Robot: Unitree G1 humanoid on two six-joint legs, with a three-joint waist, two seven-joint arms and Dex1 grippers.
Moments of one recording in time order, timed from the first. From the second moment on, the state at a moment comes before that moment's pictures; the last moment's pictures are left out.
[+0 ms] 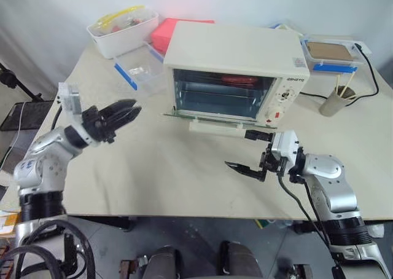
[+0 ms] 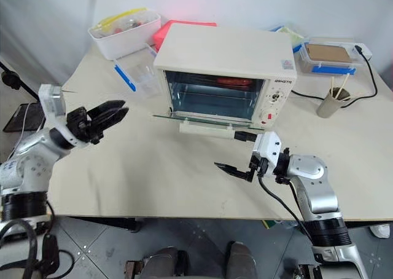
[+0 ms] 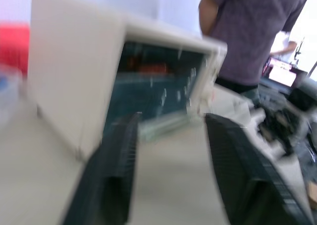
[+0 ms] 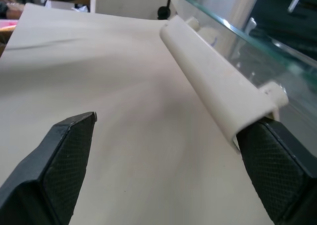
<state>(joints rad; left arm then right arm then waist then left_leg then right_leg) -0.58 0.60 0.29 0.23 -0.70 0.45 -1.01 -0.34 -0.52 0.00 -0.02 0.36 -0.08 1.11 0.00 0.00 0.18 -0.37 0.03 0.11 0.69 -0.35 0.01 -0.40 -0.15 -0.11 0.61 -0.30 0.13</state>
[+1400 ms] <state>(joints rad) -0.43 0.37 0.06 0.34 -0.40 0.01 -1.11 -0.18 -0.61 -0.01 -0.43 0.05 0.22 0.61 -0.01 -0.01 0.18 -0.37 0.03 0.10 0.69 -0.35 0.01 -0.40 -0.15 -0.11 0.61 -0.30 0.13</state>
